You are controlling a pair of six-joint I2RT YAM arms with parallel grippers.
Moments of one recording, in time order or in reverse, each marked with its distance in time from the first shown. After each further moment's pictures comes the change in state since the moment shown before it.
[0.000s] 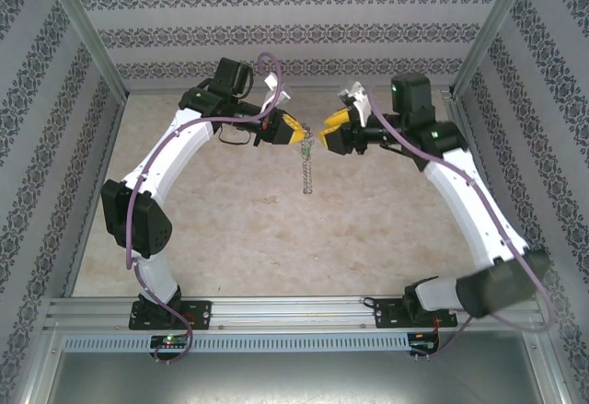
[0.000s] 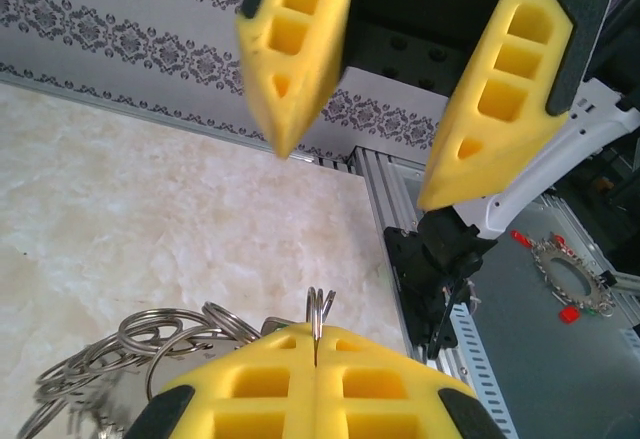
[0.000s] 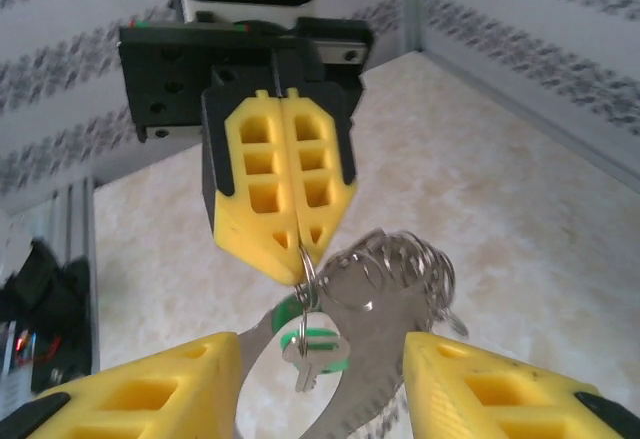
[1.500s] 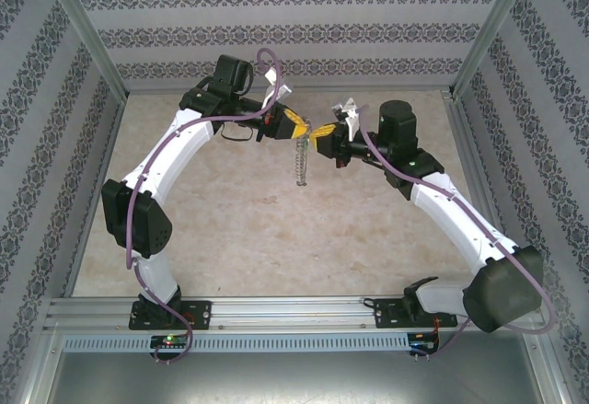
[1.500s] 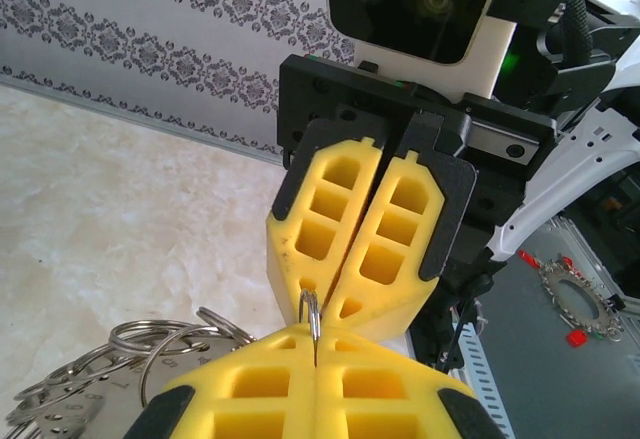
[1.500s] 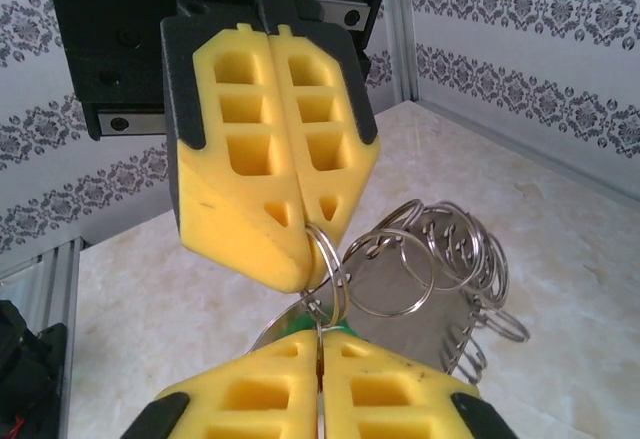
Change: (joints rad) left arm 0.000 0.000 -0.005 0.098 -0.014 -0.109; right arm 0.079 -0.021 -0.307 0.505 0.044 0.208
